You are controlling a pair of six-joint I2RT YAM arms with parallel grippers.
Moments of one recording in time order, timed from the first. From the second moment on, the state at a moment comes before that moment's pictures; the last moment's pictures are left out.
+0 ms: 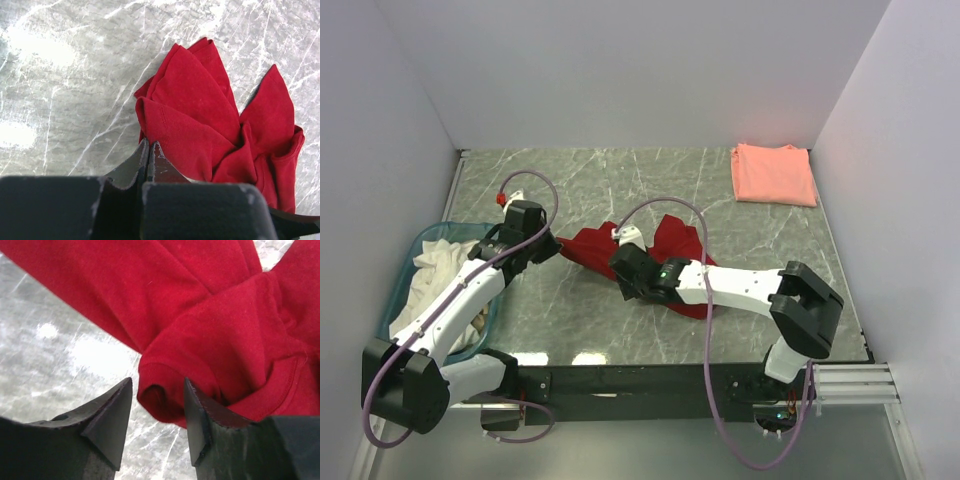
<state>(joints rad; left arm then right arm) -0.33 1.13 0.85 -0.48 -0.13 -0.80 1.06 1.64 1.07 -0.35 0.39 0.47</state>
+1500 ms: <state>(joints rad) -0.25 1.04 1.52 -0.69 -0.29 -0.74 0.58 0.73 1.36 -0.64 0.66 0.43</state>
